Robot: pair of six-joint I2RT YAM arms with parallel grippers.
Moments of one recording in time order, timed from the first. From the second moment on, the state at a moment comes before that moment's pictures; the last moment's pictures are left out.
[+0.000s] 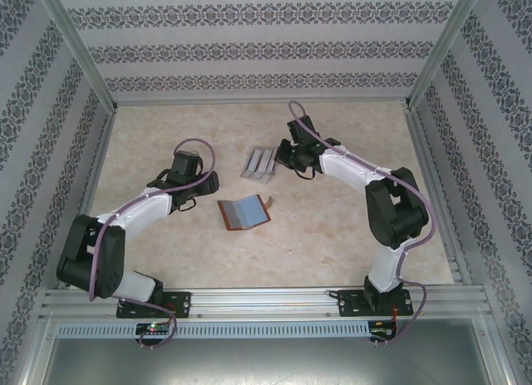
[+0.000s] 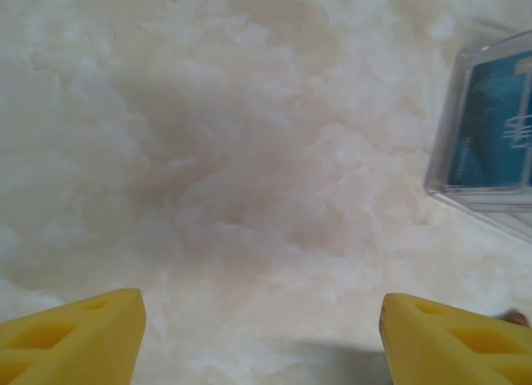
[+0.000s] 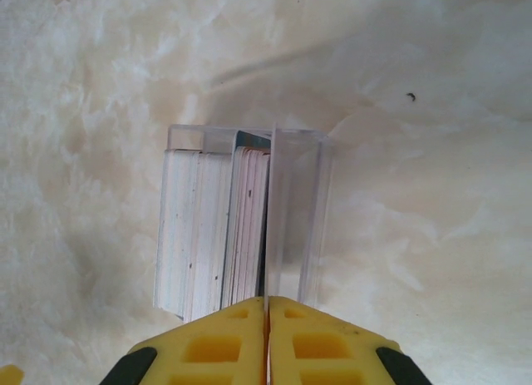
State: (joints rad) left arm -0.29 1.42 0.79 -0.24 -0.06 -0.47; right arm 0.47 1.85 1.33 -0.36 -0.17 0.83
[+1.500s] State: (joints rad) left arm -0.29 1.57 0.82 -0.54 0.41 -0.56; right arm 0.58 1.83 0.96 -0.15 -0.80 0.46
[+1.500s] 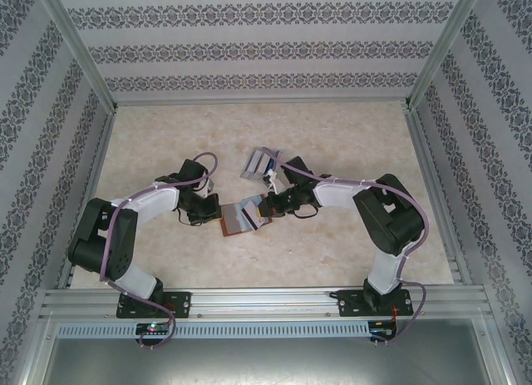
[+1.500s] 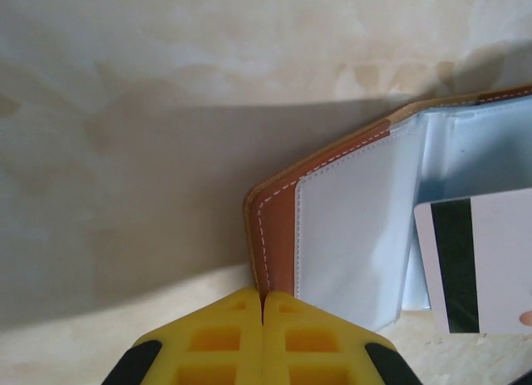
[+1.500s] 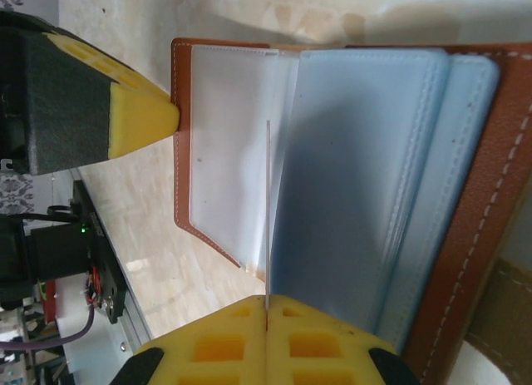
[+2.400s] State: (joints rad) left arm -0.29 1.62 0.82 -0.53 0.39 -0.55; right arm 0.57 1.96 0.96 0.06 -0.86 0.69
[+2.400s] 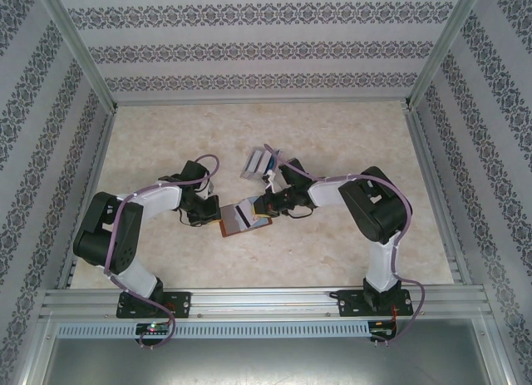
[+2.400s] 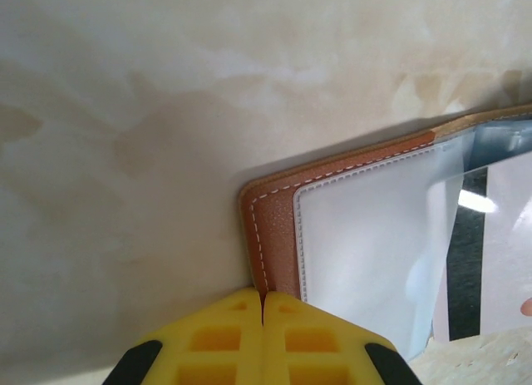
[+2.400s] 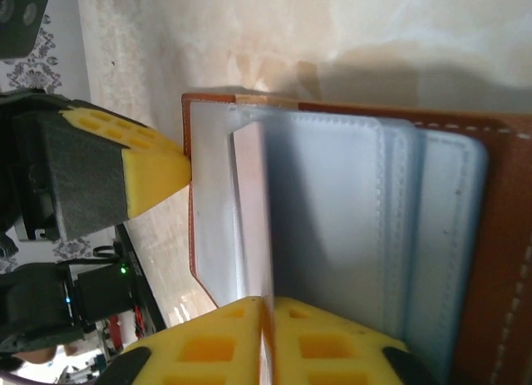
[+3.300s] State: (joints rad) left arm -0.29 1.62 0.82 -0.53 0.39 -0.55; right arm 0.63 1.94 0.96 0.06 -0.77 0.72
